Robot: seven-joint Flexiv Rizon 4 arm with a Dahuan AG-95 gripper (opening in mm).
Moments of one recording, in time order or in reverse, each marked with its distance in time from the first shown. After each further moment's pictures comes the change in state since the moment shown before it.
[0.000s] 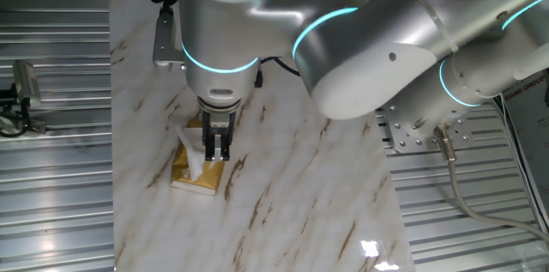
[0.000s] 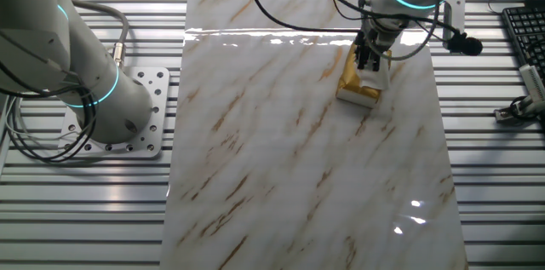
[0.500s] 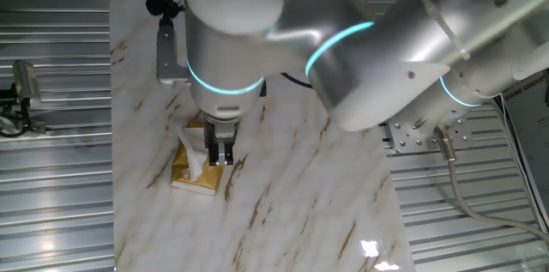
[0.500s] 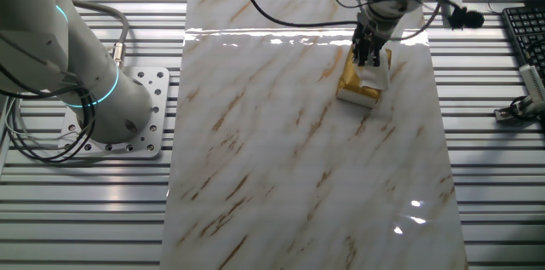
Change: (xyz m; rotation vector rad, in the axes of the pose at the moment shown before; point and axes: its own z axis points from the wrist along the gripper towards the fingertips) arm 0.003 -0.002 0.001 0.140 -0.009 -0.087
